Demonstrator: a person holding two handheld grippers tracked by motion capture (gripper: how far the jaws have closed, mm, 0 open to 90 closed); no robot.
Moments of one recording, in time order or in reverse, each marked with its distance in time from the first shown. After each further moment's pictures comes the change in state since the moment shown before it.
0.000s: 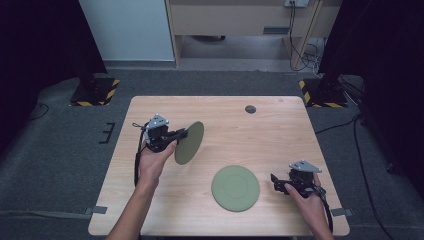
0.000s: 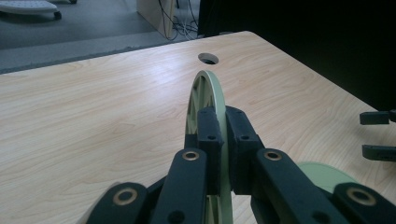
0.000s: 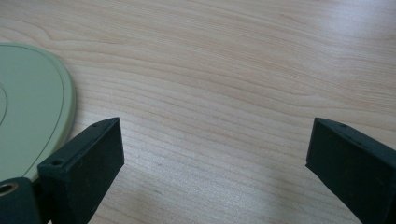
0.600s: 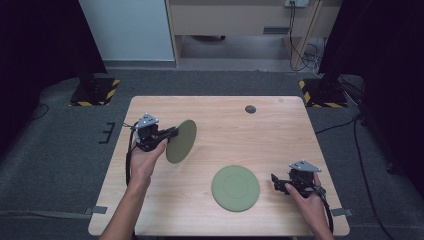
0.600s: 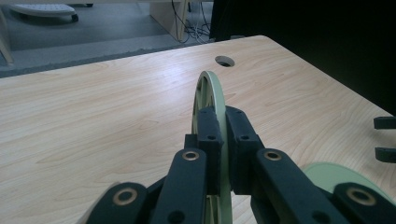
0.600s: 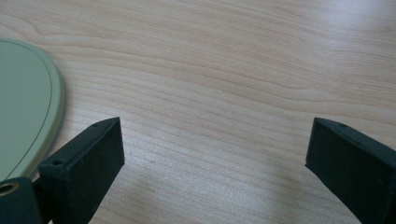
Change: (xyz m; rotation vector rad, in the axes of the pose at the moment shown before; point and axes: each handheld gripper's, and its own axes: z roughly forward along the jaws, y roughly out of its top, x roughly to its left) left arm 0.017 -0.001 -0.017 -0.009 0.040 -0.010; right arm -0.002 -0.001 0.002 0.019 -0.013 0.006
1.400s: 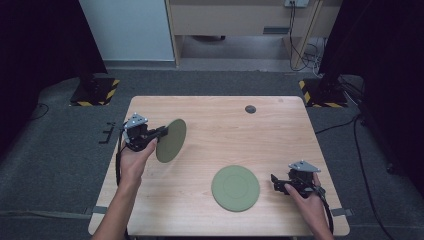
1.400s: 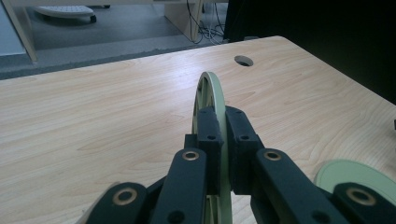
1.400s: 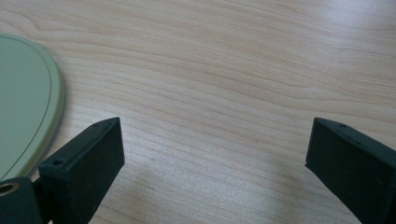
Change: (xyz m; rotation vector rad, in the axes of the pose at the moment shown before) left arm 0.019 -0.003 -0.018 -0.007 0.049 -0.009; right arm 0.001 -0.001 0.001 0.008 -0.002 -0.005
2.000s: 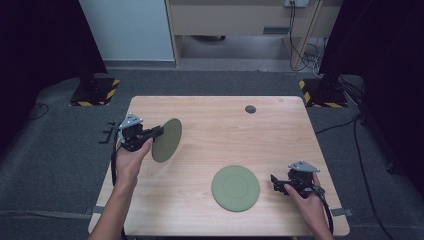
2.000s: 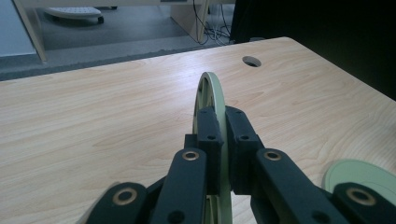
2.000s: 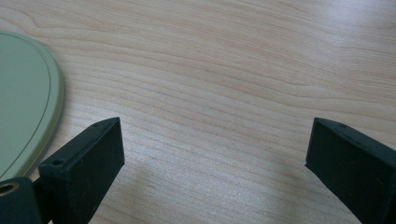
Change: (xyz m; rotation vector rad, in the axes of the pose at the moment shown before) left arm 0.009 -0.001 -0.008 -0.005 0.024 -0.003; right arm 0.001 0.000 0.001 0.005 -0.001 -0.005
